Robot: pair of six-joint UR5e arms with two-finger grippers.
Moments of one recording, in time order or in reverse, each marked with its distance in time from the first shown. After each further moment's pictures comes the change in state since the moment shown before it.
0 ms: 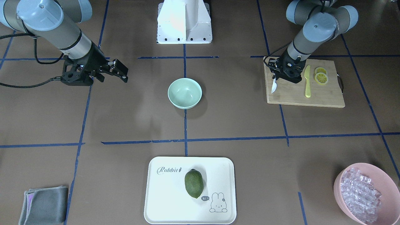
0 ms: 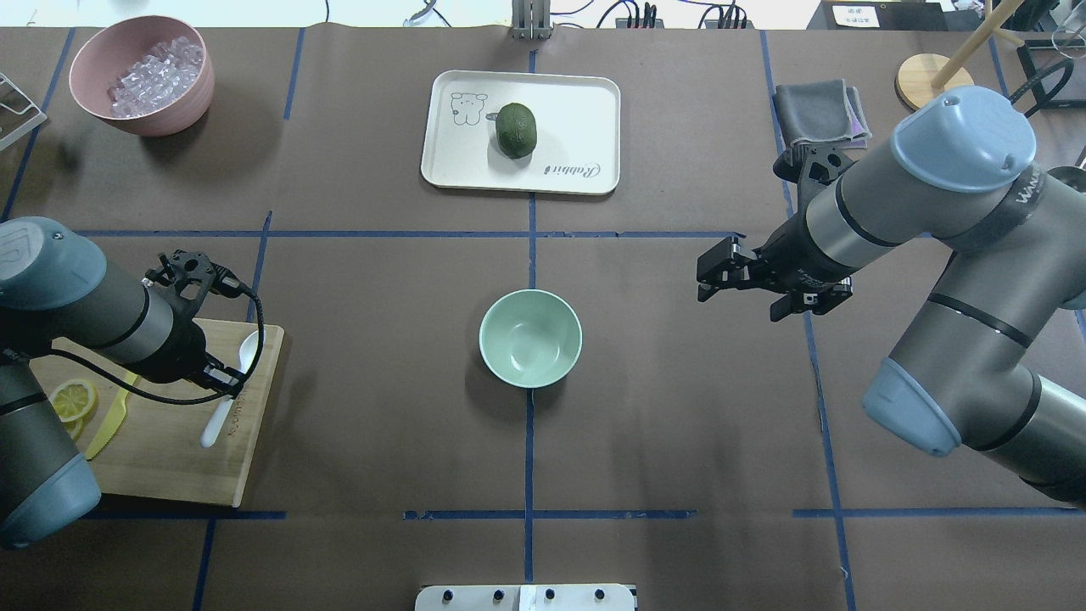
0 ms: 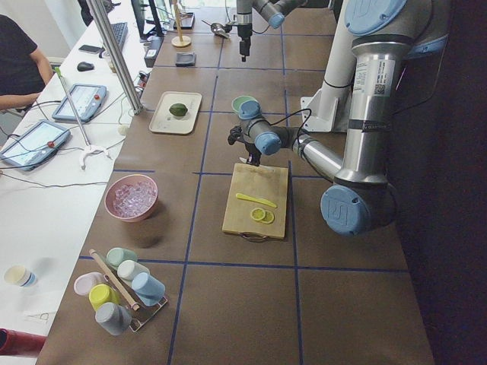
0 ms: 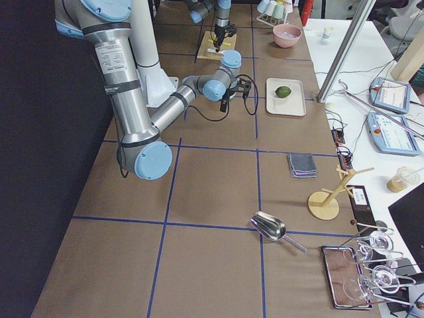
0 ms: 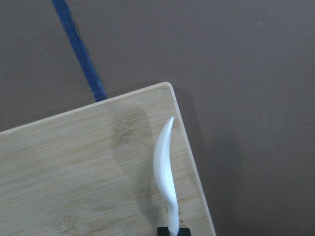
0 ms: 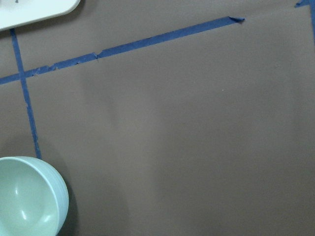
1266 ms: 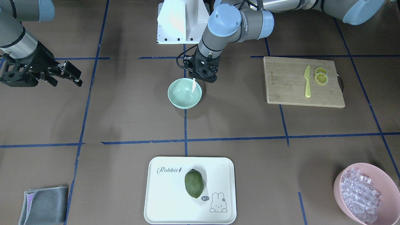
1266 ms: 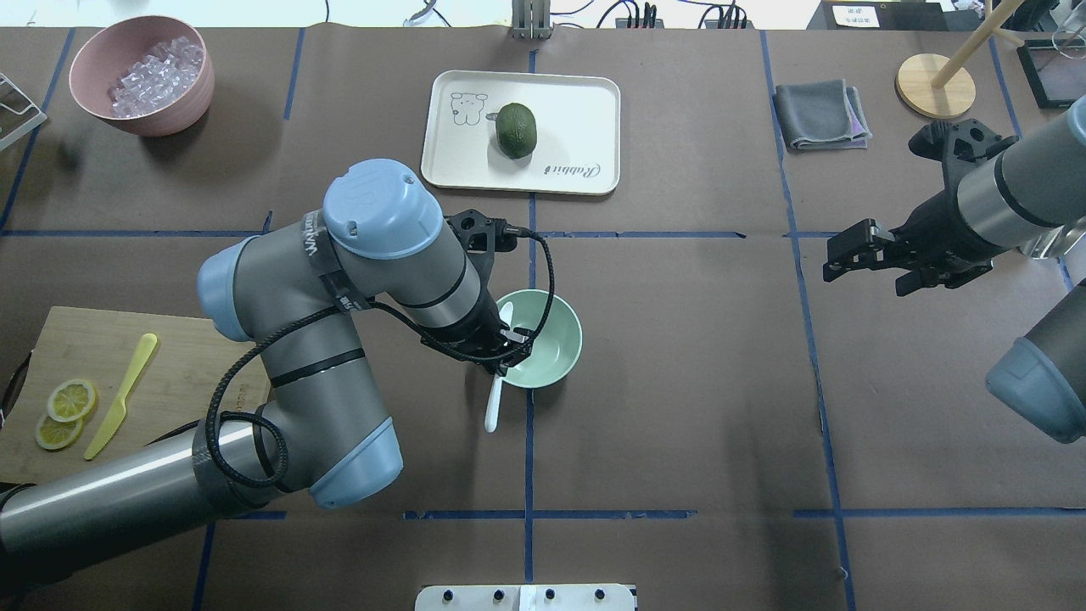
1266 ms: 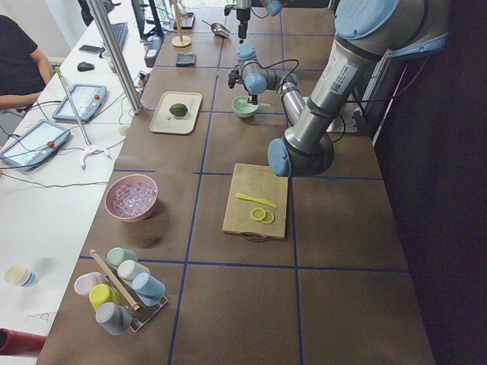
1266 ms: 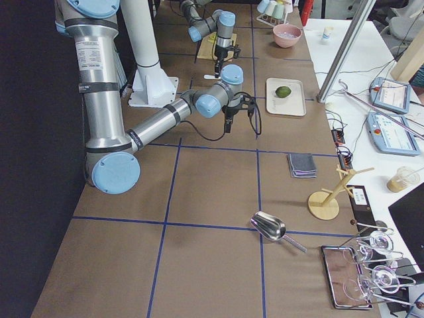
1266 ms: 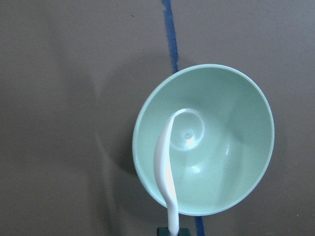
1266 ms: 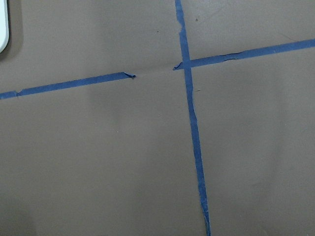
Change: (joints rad) left arm 0.140 -0.622 0.255 0.146 0.003 -0.380; right arm 0.152 -0.190 0.056 0.000 0.015 -0.228
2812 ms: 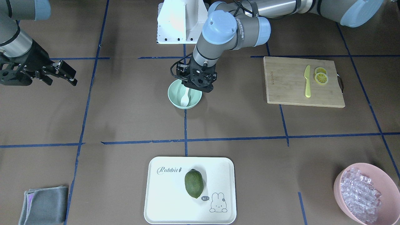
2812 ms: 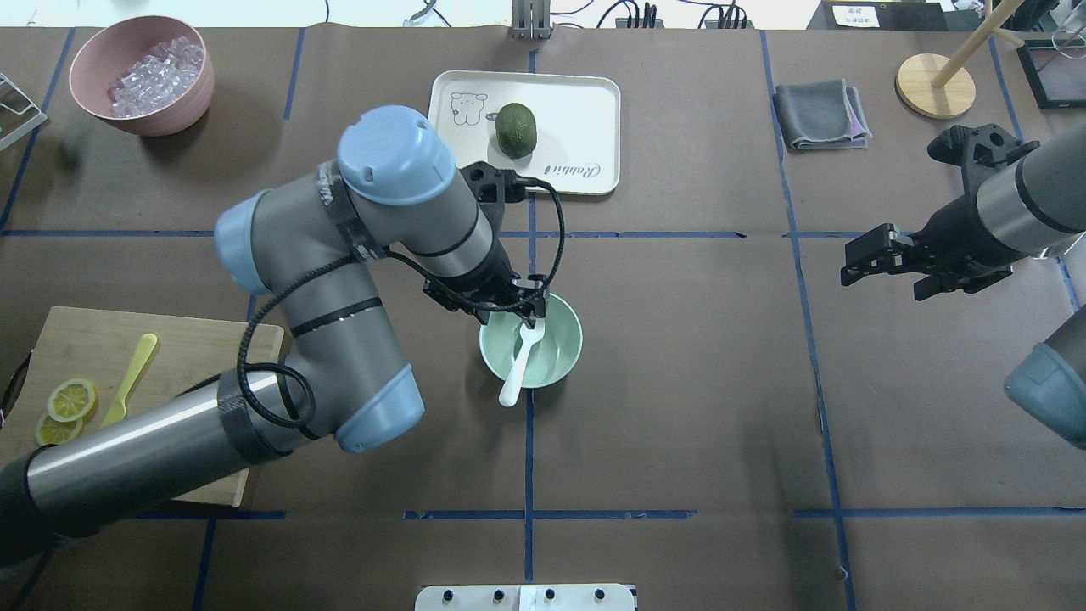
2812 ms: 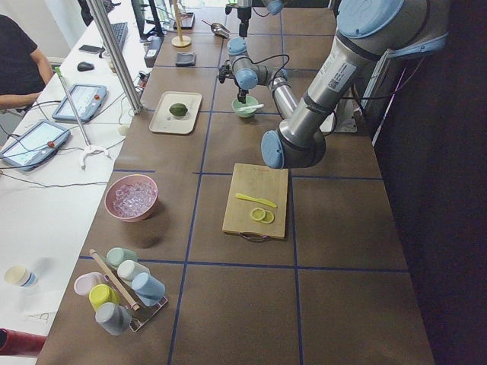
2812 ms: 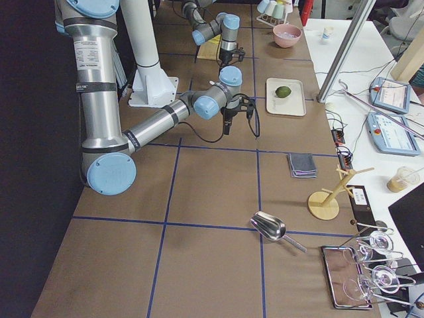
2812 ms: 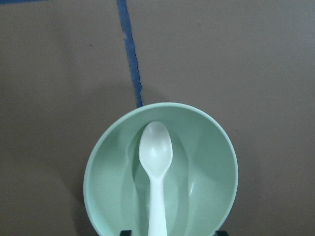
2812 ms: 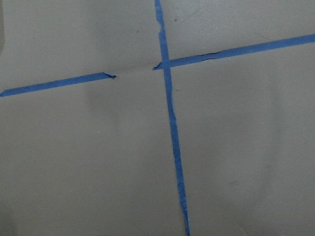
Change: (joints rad) left arm -0.088 -0.043 0.063 -0.028 -0.014 0.004; right arm 0.030 -0.055 0.012 0.001 0.000 -0.042
